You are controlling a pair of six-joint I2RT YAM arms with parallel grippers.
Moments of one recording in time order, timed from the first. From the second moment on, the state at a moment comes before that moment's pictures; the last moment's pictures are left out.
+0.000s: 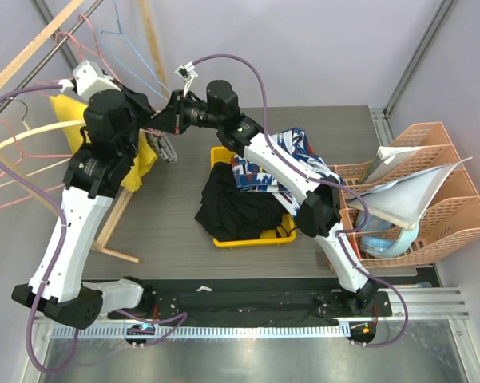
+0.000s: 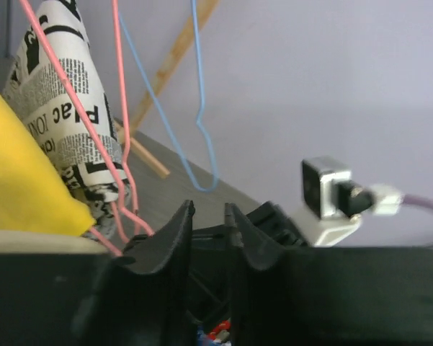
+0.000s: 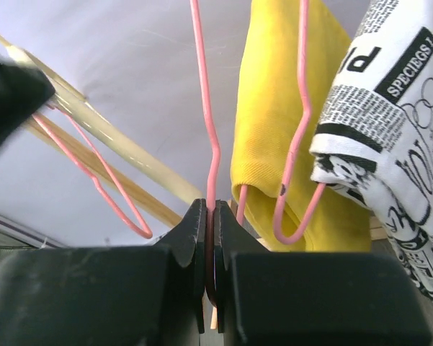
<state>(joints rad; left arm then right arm) -0.38 1.24 1.67 -0.53 -0.55 -0.62 0.80 2.33 2.46 -0.02 -0.61 0.64</state>
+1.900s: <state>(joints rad) -0.11 1.25 1.48 -0.39 -0.39 -0.80 0.79 2.35 2.47 0.00 -0.78 0.63</state>
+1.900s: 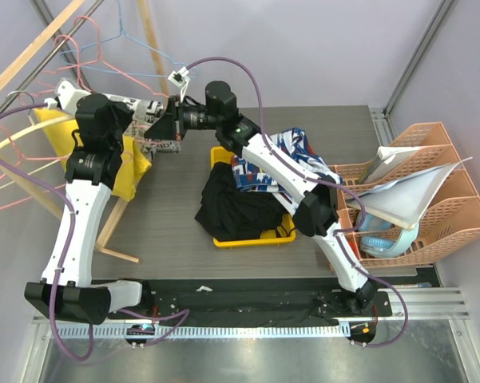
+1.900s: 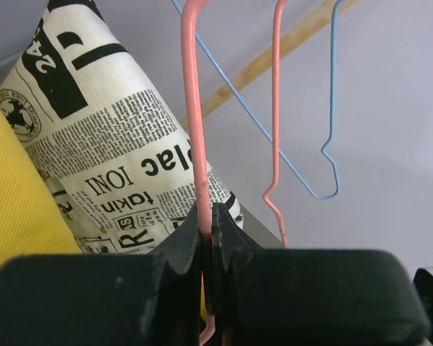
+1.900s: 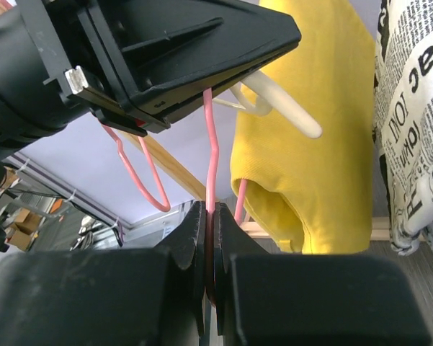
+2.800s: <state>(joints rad) -0.28 1.23 1.47 -0.31 -0.51 -0.42 0.81 2.27 2.29 0.04 -0.76 0.59</state>
